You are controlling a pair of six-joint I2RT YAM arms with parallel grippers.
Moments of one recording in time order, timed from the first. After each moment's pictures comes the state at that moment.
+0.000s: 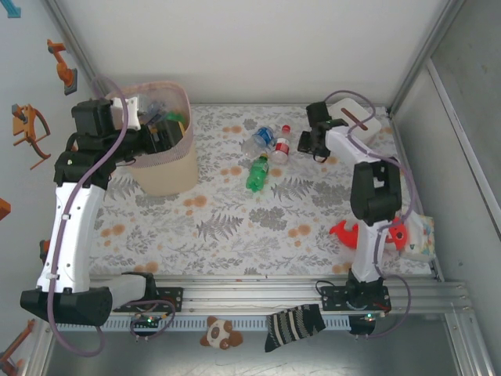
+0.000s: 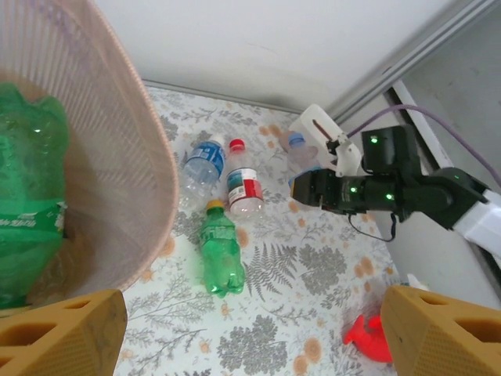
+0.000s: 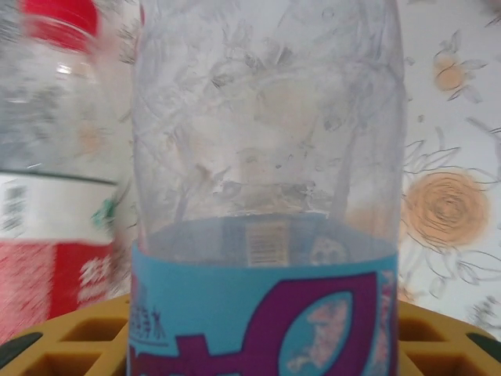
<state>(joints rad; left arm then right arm) -0.14 1.19 1.48 -0.82 0.56 -0.35 0.25 2.01 1.63 -0.69 0.07 0.41</state>
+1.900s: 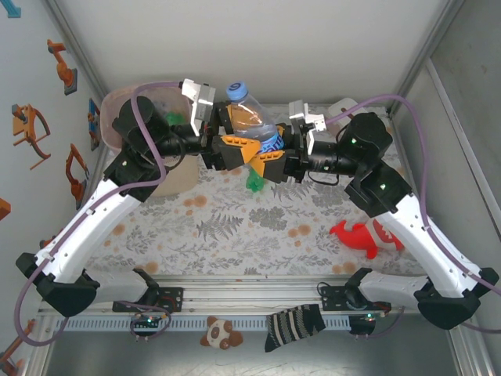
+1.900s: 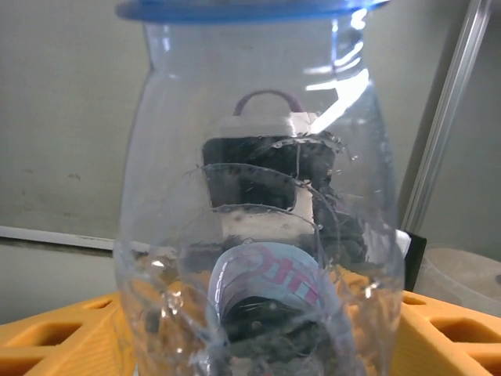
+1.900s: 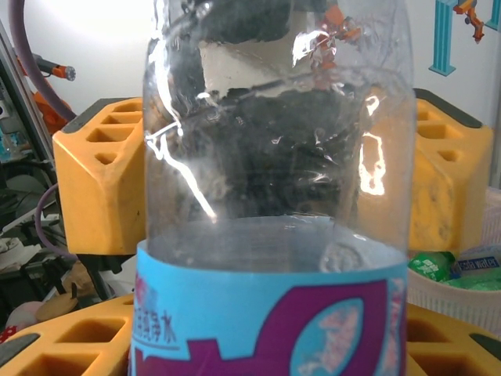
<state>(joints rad) -0.76 1.27 1.53 0.01 0.88 -0.34 0.73 1.14 1.44 -0.17 -0.80 0.25</state>
